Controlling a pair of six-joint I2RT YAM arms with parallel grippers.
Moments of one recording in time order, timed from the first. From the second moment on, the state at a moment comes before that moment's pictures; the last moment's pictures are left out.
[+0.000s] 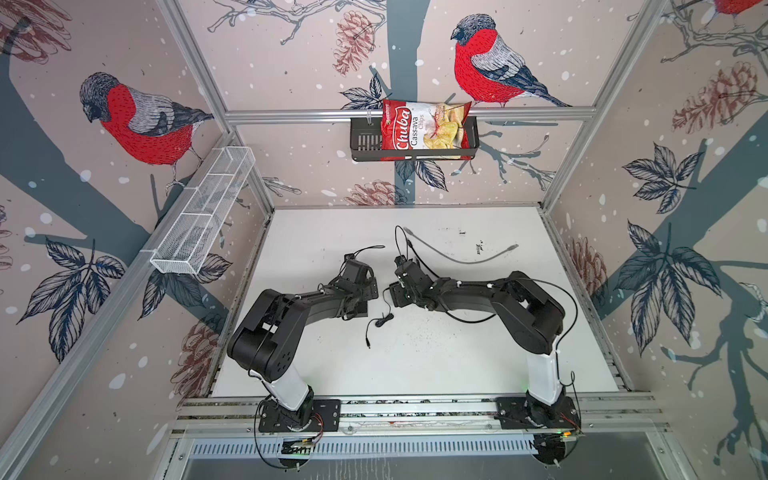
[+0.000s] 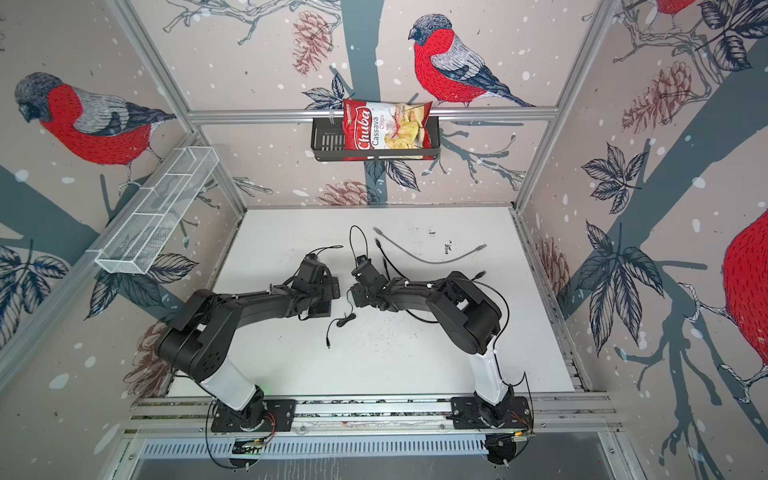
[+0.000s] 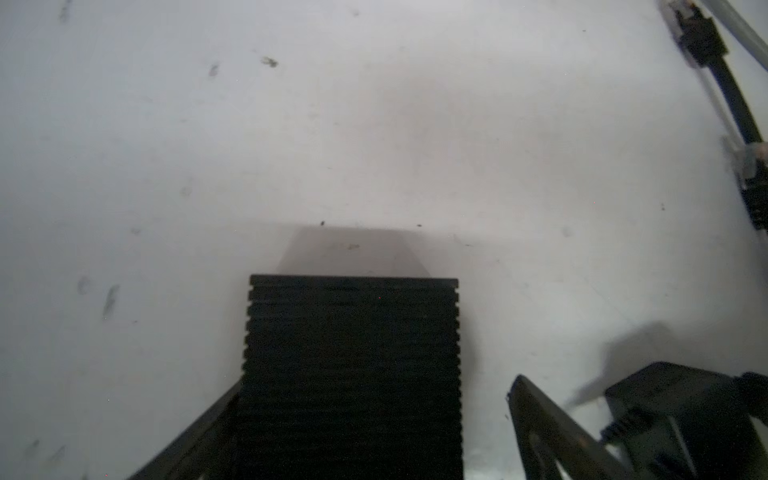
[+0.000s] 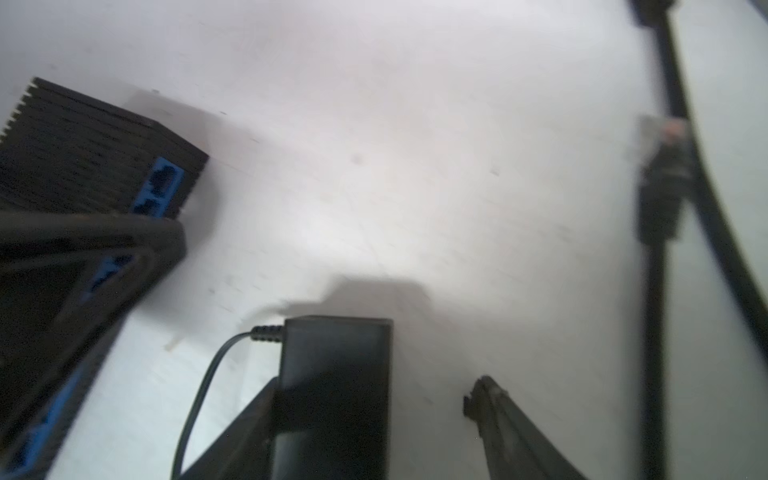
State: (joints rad) left arm -0.44 1.66 0.74 0.04 -0.14 -0.47; right arm 0.89 1.98 1.15 -0.06 0.18 0.34
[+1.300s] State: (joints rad) left arm -0.50 1.44 0.66 0.20 0.05 -0.29; right arm 0.92 1.45 0.72 0.05 0.15 0.15
